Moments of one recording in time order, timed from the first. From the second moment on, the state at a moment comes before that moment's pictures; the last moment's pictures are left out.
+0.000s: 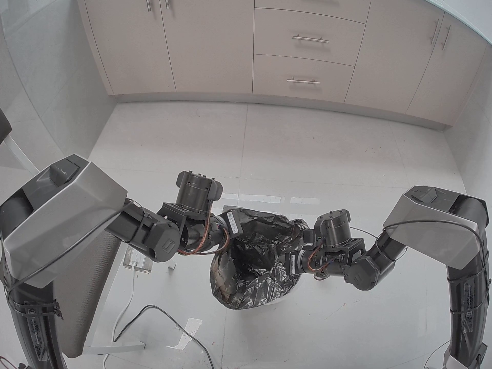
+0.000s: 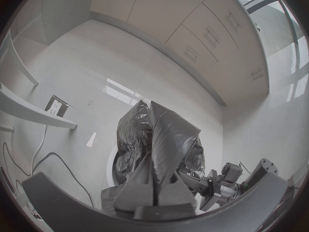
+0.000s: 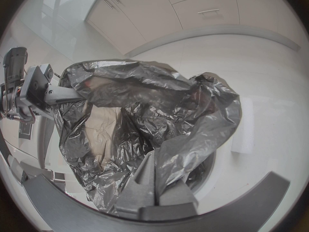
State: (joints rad) left arm -0.54 2.24 -1.20 -0.38 -0.01 -0.70; right arm 0.50 2.40 -1.00 -0.80 0.17 0.30
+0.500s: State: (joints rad) left arm -0.64 2.26 -1.19 -0.38 0.00 -0.74; right arm 0.52 2.30 -0.80 -0.82 0.09 0.30
